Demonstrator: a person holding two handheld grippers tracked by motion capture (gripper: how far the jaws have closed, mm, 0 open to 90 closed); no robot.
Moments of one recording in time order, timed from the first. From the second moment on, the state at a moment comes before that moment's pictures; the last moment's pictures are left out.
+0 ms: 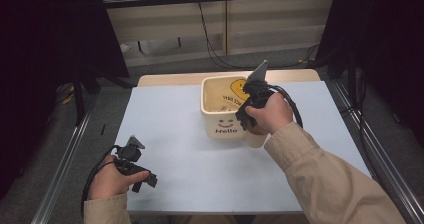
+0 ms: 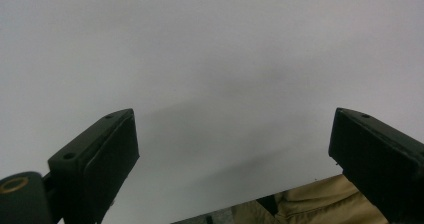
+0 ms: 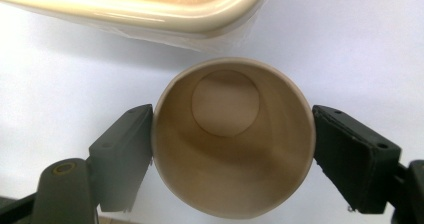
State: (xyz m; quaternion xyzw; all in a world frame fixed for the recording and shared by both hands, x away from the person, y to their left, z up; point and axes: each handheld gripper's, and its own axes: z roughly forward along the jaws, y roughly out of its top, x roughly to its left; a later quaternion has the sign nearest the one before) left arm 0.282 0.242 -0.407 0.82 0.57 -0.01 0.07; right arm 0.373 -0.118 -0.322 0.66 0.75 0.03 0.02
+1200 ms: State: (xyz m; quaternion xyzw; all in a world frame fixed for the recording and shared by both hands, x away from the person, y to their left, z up) left arm 0.282 0.240 -0.408 0.81 0.58 -0.02 0.08; right arm 0.394 -0.129 -0.204 0.65 0.76 0.04 0.04
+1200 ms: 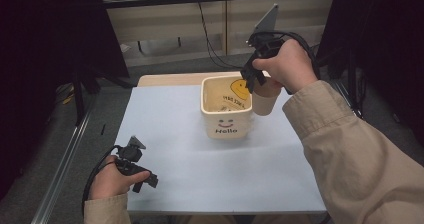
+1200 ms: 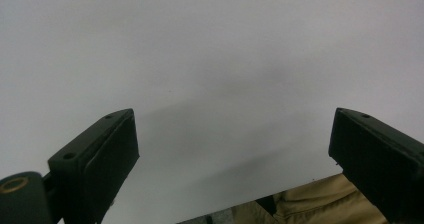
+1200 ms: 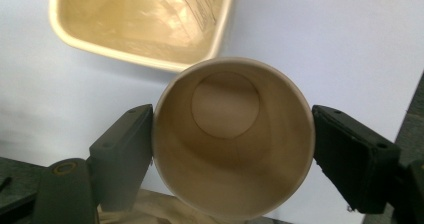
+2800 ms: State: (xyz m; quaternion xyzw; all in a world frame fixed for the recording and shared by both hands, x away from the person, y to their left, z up) left arm 0.280 0.241 -0.410 0.82 0.57 -0.02 0.08; right arm 0.437 -0.109 -0.169 0.64 0.77 0.05 0.05
